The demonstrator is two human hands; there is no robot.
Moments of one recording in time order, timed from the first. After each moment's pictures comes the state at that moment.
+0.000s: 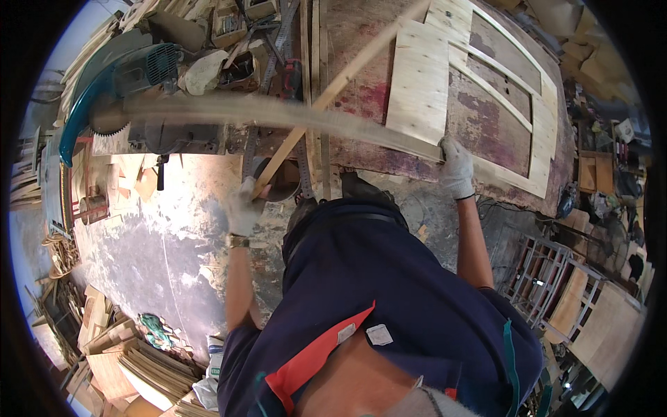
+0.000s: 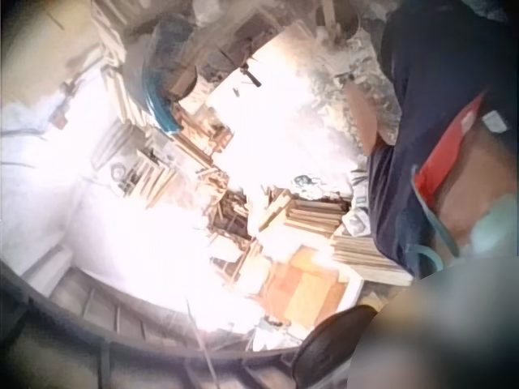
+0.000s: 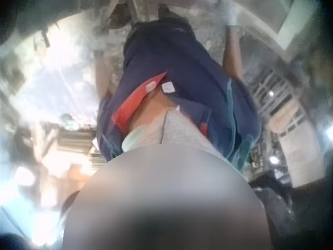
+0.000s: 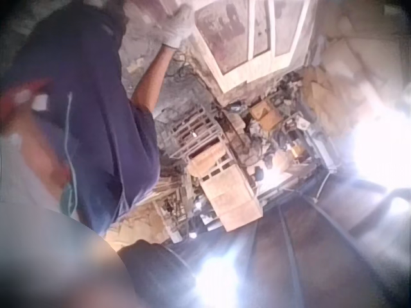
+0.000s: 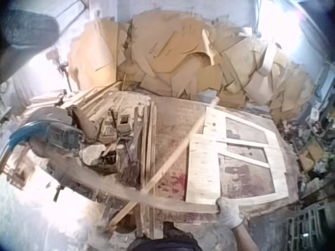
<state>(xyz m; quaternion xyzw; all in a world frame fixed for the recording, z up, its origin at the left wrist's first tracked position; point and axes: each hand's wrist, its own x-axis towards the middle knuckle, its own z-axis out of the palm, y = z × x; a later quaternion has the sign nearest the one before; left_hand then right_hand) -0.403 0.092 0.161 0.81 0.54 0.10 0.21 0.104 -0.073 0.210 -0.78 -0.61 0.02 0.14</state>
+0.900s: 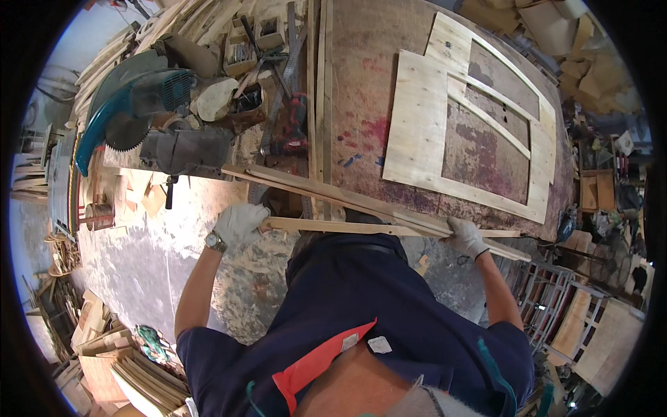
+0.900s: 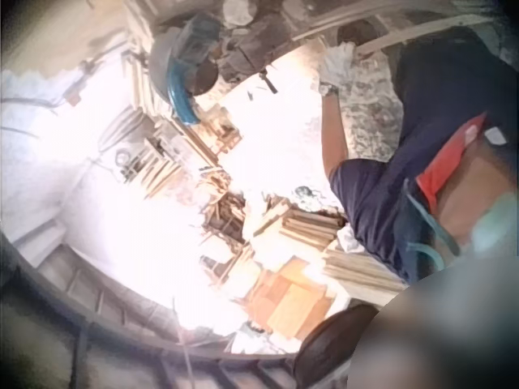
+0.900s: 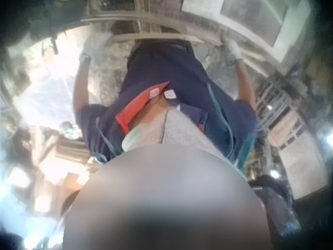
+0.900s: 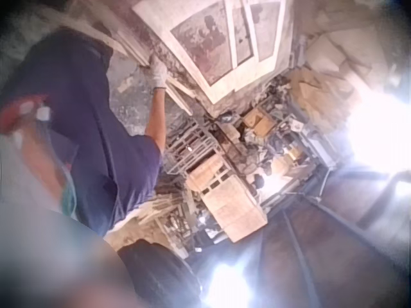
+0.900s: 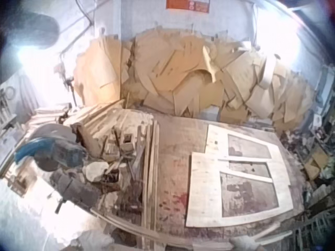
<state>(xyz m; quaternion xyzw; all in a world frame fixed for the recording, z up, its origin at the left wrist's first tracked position) -0.405 0.157 0.217 0.97 0.16 -0.10 0.17 0.149 -0.183 0.194 -0.77 -0.55 0.30 -0.09</state>
